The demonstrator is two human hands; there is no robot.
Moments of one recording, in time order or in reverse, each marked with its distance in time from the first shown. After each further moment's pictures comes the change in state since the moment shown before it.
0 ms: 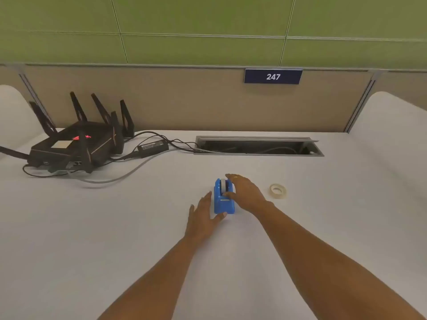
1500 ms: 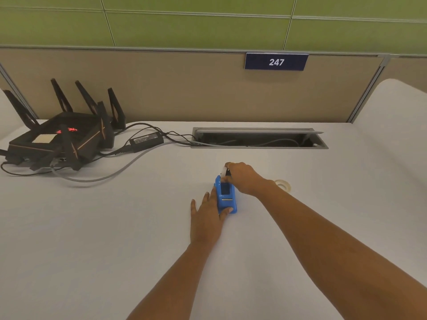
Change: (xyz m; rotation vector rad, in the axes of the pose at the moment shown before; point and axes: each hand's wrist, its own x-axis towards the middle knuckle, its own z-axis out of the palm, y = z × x) left_hand 0.010 0.004 0.015 0.231 0.140 0.067; right_hand 0.042 -0.012 -0.014 -0.144 -0.118 0.046
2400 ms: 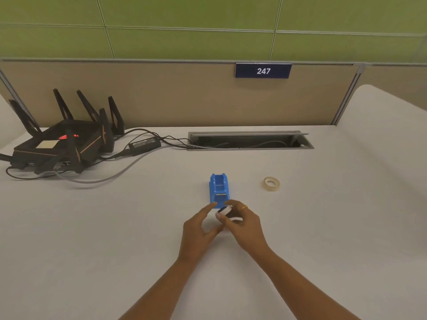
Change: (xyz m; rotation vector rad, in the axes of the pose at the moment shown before) left_hand -0.064 -0.003 -0.030 -0.557 0.137 0.151; right_hand -0.123 0.003 0.082 0.914 0.405 0.030
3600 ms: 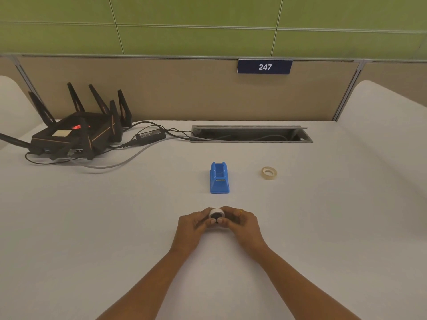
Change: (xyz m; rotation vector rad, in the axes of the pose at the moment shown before) left_hand -0.037 0.002 -0.015 -0.074 -0.101 -0.091; right_hand -0.036 0.020 -0.006 0.138 -0.132 0.092
